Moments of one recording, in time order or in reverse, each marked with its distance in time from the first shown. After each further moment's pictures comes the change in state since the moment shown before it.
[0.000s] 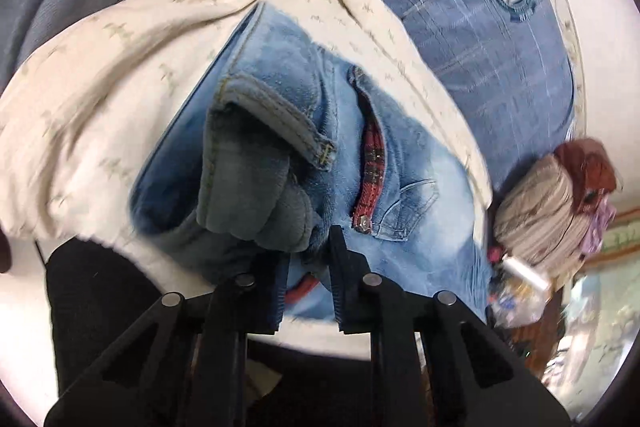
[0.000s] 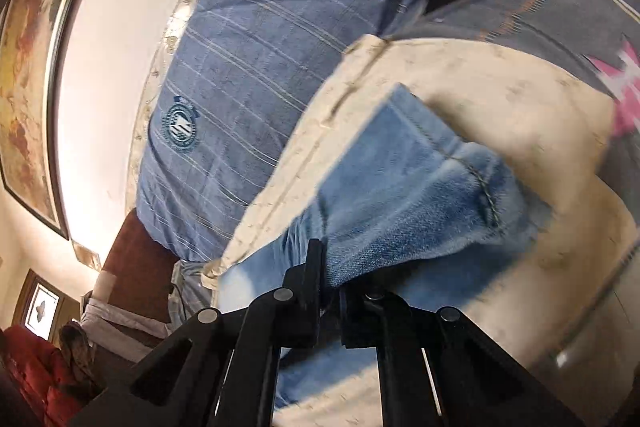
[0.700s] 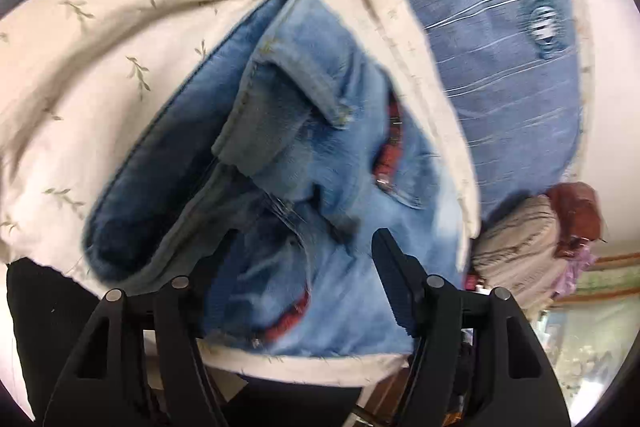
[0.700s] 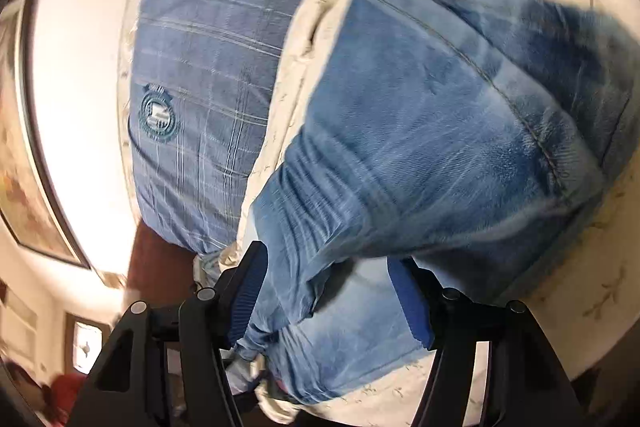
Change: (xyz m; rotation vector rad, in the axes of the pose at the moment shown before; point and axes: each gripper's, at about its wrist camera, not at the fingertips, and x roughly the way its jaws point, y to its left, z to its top) left arm 0.046 0.011 0.042 -0.176 0.065 -0.065; right arm 0.093 0.005 -0.014 0.253 0.145 0.086
